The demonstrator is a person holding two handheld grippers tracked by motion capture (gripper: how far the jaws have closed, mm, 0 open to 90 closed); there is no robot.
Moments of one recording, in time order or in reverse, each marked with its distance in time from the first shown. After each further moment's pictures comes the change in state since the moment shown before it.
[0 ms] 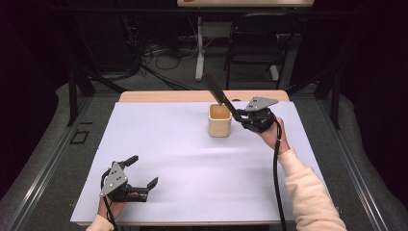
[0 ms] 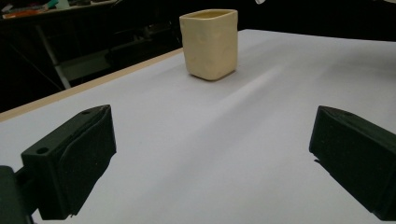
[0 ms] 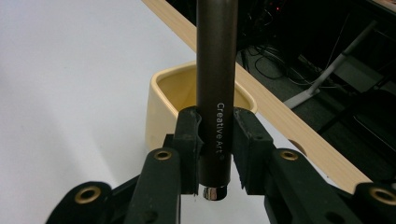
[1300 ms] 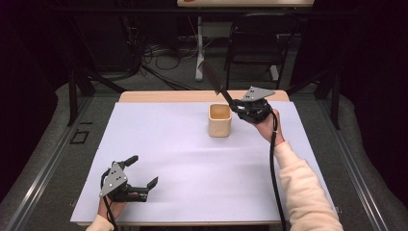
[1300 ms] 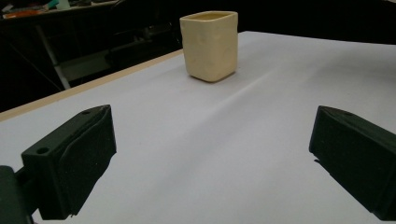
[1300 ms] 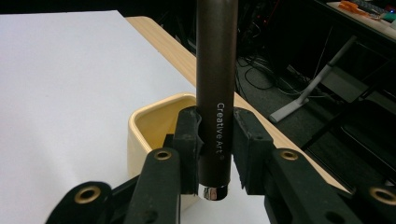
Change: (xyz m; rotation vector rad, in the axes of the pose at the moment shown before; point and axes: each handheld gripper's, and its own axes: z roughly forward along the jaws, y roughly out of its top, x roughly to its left) left arm 0.000 0.000 0.000 -0.005 -0.001 -0.009; right arm -0.010 0.022 0.011 -0.040 -0.035 0.016
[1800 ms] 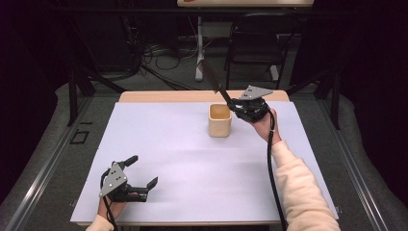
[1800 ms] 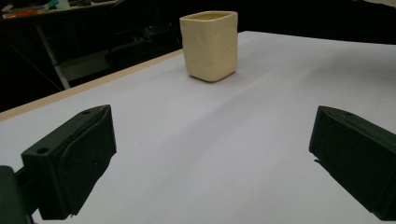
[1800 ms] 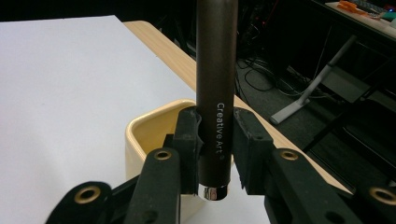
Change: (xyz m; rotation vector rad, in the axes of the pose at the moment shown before) left arm 0.000 0.000 0.000 0.001 0.000 -0.001; right arm 0.000 0.001 0.009 -0.015 -0.003 0.020
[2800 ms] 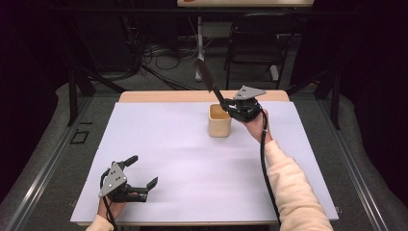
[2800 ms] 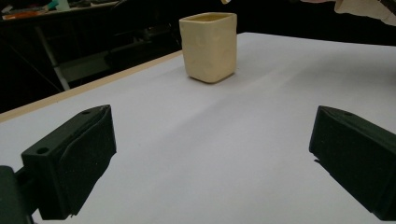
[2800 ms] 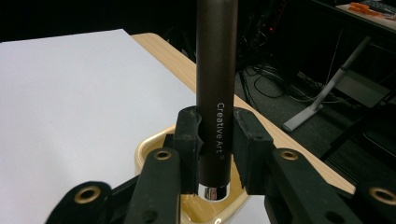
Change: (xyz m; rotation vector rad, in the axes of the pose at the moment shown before) left arm -0.001 0.001 -0.001 -0.006 -0.003 -0.001; right arm 0.007 -0.001 0.022 -0.039 0.036 0.043
